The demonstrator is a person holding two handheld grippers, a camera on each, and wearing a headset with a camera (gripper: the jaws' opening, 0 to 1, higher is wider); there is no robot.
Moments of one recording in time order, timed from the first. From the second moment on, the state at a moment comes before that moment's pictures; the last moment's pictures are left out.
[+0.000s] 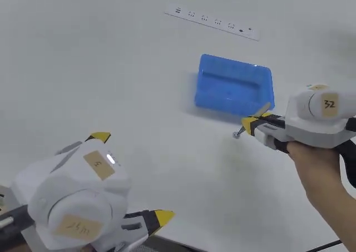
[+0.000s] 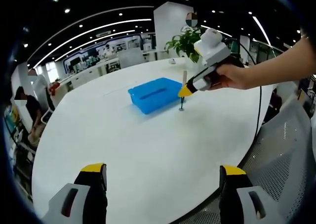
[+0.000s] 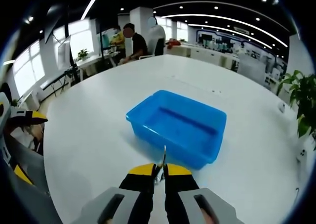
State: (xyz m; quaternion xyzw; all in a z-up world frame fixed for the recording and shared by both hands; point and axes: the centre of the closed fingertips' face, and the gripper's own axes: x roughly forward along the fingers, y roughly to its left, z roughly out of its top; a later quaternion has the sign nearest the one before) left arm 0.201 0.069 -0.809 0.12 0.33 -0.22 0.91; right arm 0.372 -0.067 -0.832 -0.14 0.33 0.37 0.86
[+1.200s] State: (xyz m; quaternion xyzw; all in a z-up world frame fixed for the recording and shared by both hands) left arm 0.200 0.061 -0.801 0.12 0.30 -0.24 0.91; right arm 0.367 -0.061 -0.762 -0.13 0.29 0.39 0.86
